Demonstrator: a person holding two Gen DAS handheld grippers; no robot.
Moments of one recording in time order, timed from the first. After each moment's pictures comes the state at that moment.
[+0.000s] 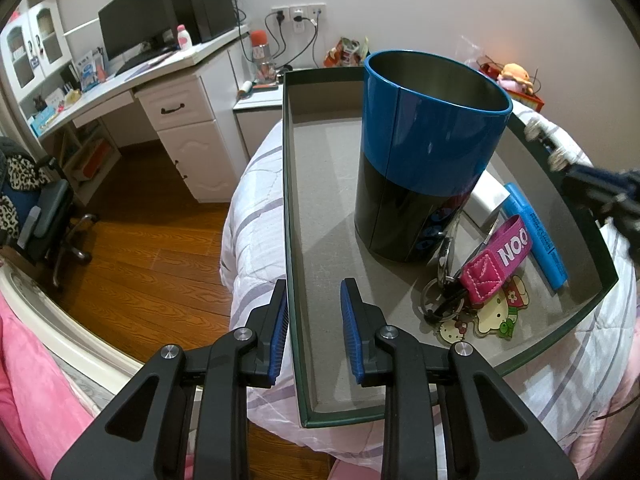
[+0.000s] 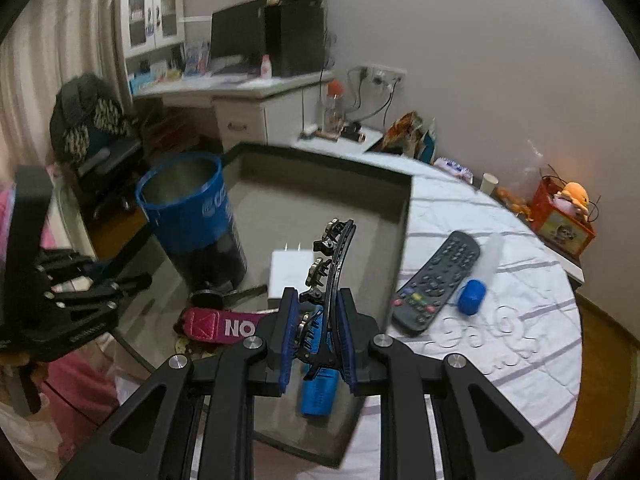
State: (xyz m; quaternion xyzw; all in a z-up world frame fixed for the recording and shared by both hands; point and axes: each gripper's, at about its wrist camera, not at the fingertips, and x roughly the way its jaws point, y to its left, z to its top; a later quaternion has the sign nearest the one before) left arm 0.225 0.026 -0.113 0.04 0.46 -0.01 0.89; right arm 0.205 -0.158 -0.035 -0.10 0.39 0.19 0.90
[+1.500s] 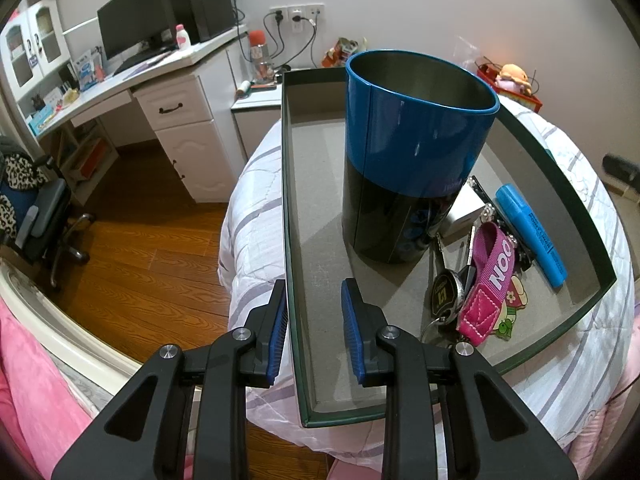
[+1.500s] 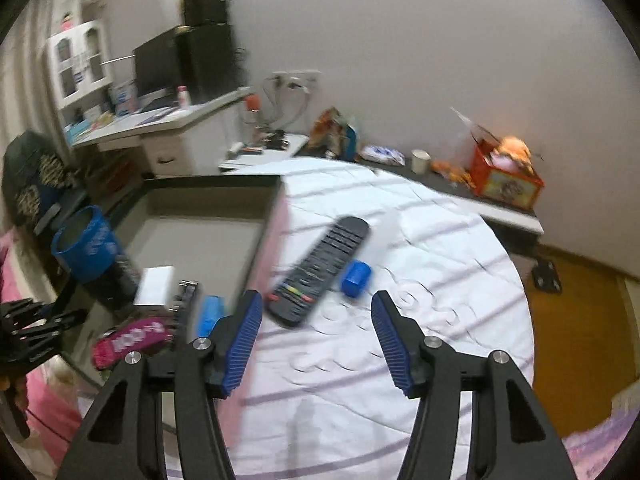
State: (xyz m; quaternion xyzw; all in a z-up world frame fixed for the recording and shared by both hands) left arm 0.226 0.028 -0.115 0.04 0.46 -0.02 0.89; right arm 0.214 -0.258 -0.022 -0.01 0.38 0.08 0.92
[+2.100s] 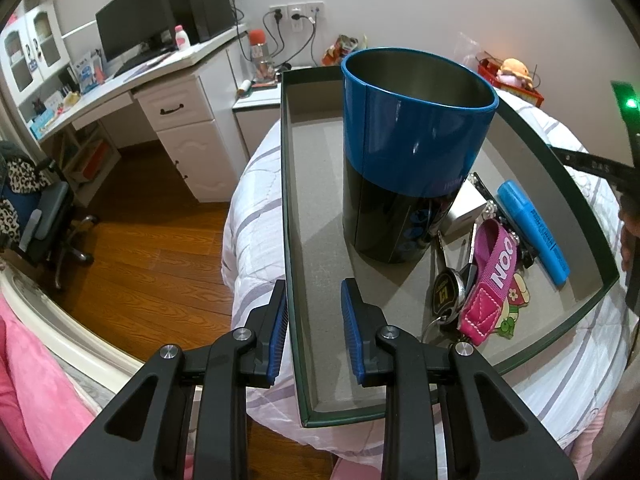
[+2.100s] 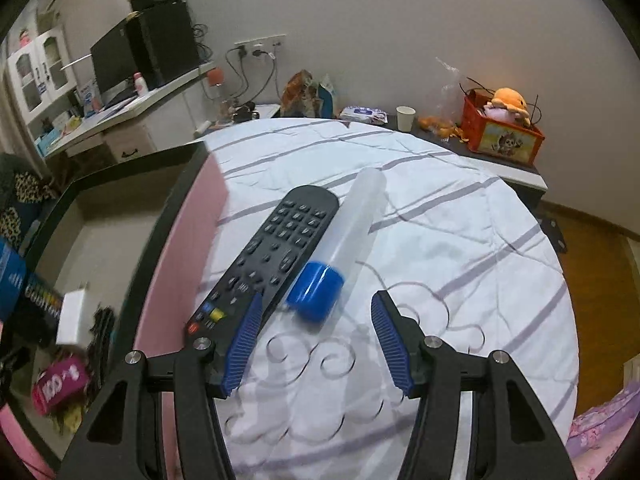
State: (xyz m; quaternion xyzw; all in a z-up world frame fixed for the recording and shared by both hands) left arm 0.226 0.026 -0.115 0.04 0.46 -0.01 0.89; right arm 0.283 -0.287 -0.078 0.03 0.43 0.05 0.90
